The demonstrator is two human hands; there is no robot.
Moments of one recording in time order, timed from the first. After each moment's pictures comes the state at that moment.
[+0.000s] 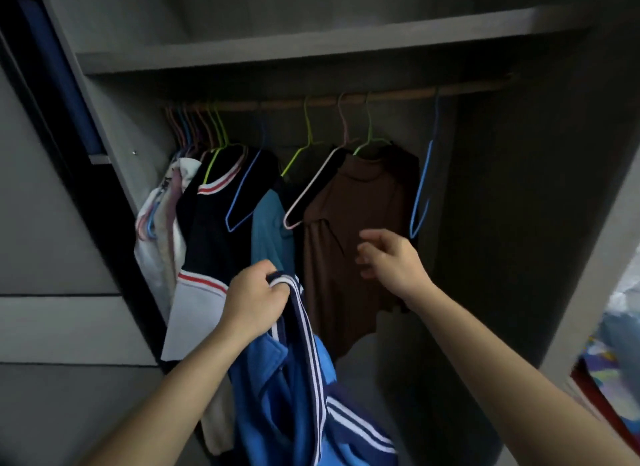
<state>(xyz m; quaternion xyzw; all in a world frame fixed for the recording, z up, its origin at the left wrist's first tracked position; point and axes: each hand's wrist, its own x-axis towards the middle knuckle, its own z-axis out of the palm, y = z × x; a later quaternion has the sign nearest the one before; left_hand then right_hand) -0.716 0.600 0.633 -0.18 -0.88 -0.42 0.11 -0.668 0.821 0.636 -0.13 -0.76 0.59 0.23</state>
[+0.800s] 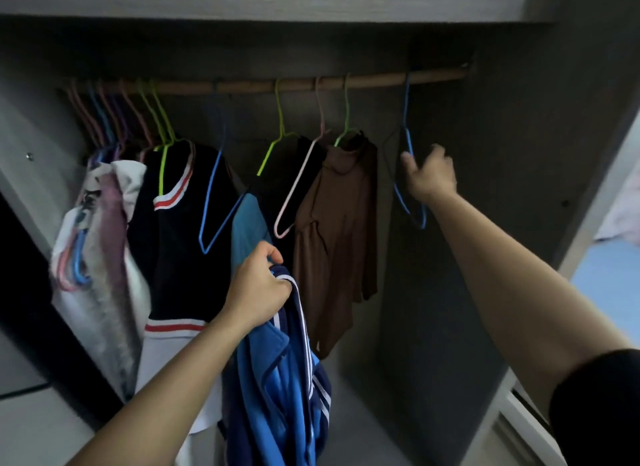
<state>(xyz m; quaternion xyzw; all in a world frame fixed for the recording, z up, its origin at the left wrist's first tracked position) -0.852 0.592 0.611 -0.35 -0.82 -0.44 -0.01 -0.753 0.895 0.703 -0.45 -0.77 0.24 0.39</state>
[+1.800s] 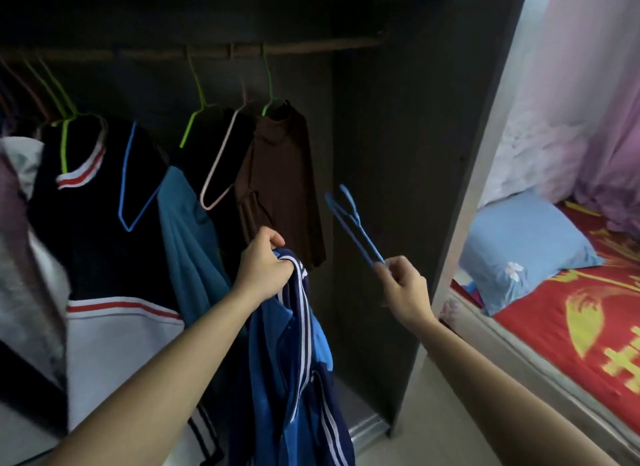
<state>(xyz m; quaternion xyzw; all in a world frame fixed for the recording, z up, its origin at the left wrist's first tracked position) -0.772 0.663 0.581 -0.38 -0.80 -0.46 -0.08 -0.579 0.818 0.498 -0.42 -0.71 0.43 0.37</state>
